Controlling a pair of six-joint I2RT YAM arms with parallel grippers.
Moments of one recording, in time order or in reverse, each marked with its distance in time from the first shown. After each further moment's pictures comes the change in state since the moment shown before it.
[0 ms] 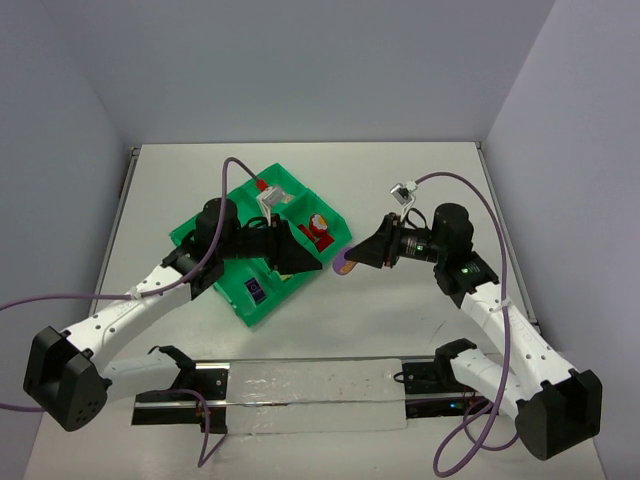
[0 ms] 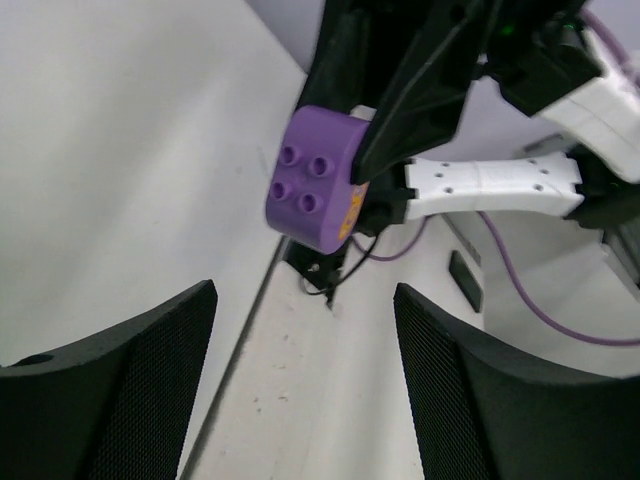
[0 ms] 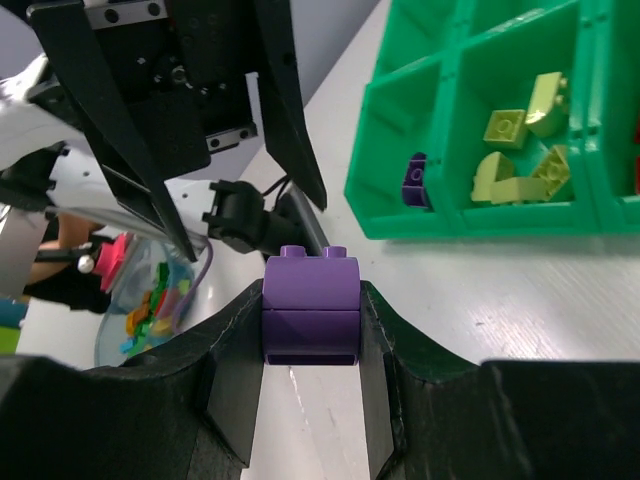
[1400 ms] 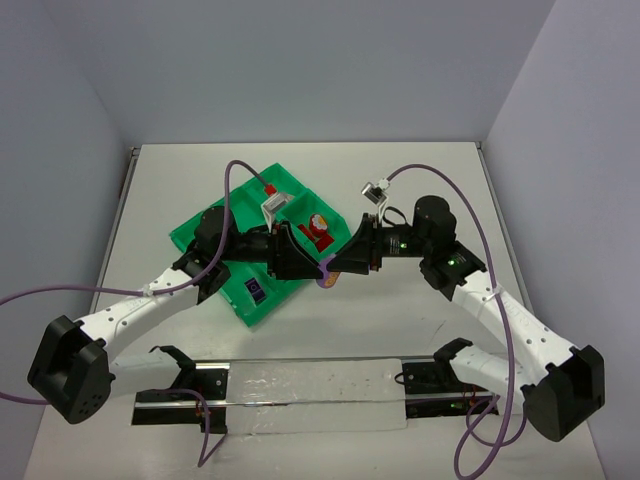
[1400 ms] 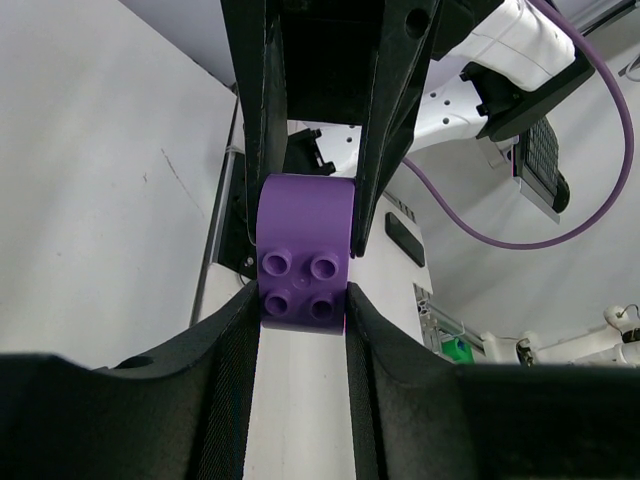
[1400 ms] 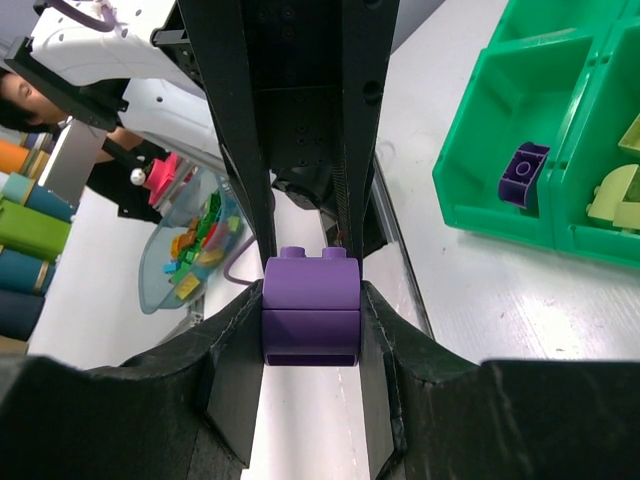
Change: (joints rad) left arm -0.017 0.042 -0.097 0.378 0.213 -0.152; right arm 0.168 0.092 0.100 0.045 -0.079 0.007
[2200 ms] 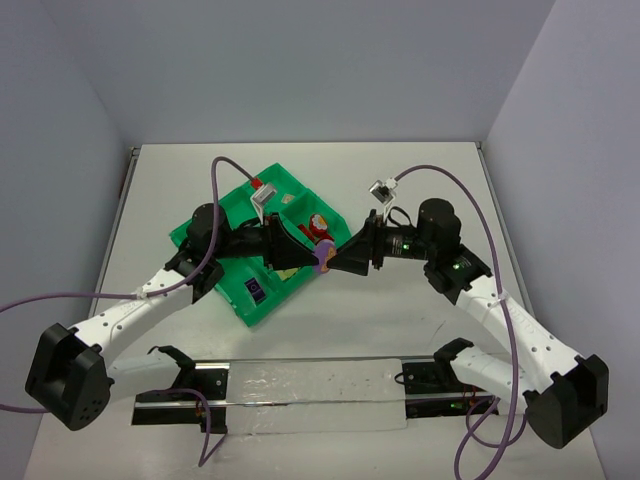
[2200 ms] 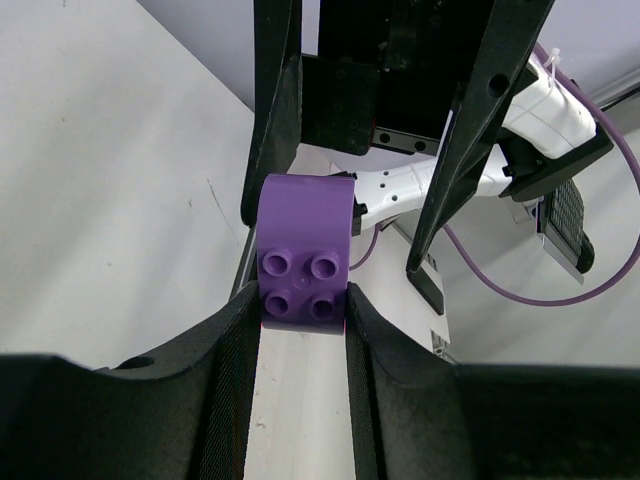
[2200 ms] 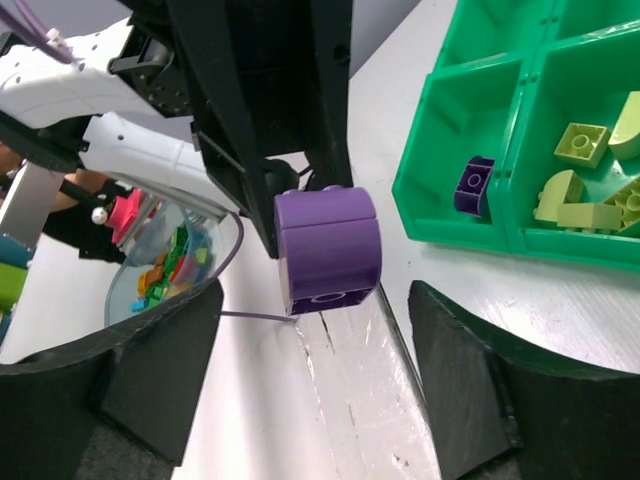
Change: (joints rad) left arm 0.055 -0.032 0.000 -0.046 -0.092 -0.007; right arm -0.011 -0.042 -0.002 -0.052 0.115 -0.019
